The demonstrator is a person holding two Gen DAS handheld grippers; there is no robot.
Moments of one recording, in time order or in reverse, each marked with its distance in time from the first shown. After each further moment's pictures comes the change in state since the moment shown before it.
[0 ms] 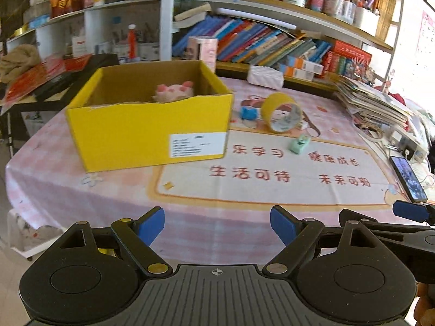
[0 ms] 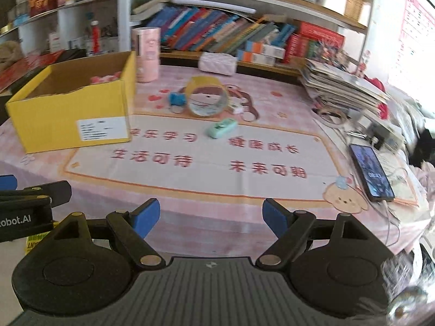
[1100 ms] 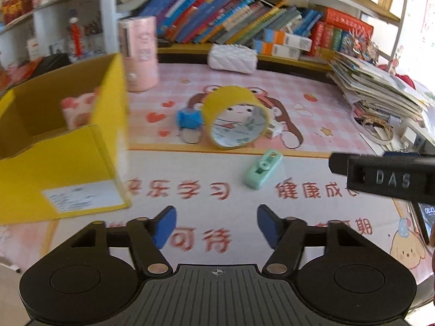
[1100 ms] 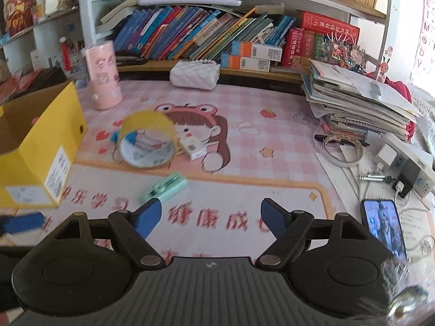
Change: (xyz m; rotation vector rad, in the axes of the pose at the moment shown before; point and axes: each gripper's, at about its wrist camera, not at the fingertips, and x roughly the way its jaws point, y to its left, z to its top) left arm 0.145 -0.113 0.074 0.051 0.106 -0.006; right arm 0.139 -0.114 0.115 0.026 0.015 0.120
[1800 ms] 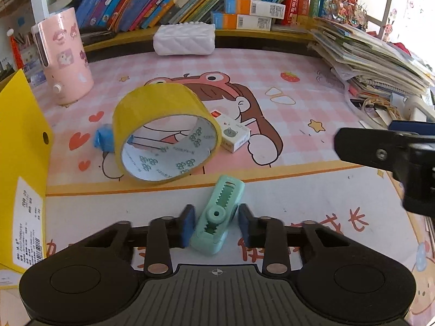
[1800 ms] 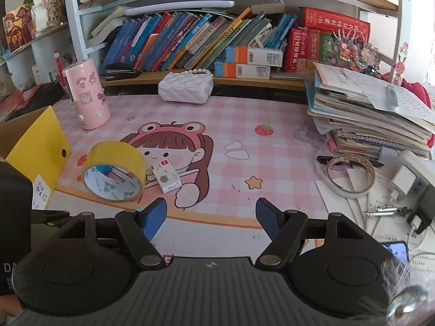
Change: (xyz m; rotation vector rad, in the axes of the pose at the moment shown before) left arm 0.096 -0.052 0.045 0.114 0.083 -0.057; right arm 0.044 -0.053 0.035 -0.003 -0.021 0.089
